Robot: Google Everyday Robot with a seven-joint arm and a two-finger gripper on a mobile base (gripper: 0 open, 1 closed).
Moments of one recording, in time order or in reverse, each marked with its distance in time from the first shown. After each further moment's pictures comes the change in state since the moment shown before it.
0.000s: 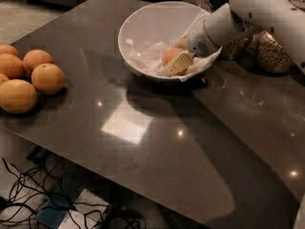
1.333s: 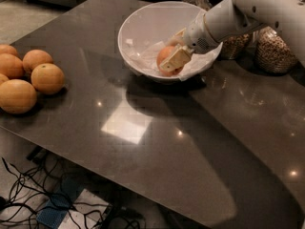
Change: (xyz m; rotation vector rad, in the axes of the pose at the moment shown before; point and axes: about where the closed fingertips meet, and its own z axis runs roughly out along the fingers) arm -0.025 0.013 -0.012 -0.028 -0.056 -0.054
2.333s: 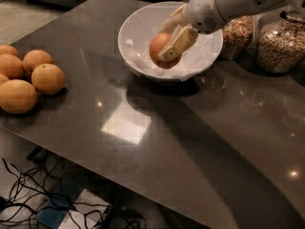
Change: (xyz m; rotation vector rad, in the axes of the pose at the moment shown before) arm -0.063 0.008 -0.051 0.061 -0.113 -0.158
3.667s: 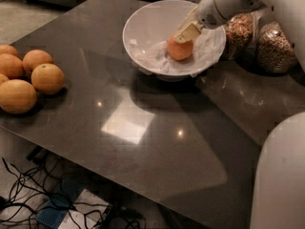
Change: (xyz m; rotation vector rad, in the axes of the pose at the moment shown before) arm 0.094 -0.111 0.020 0.179 0.179 0.140
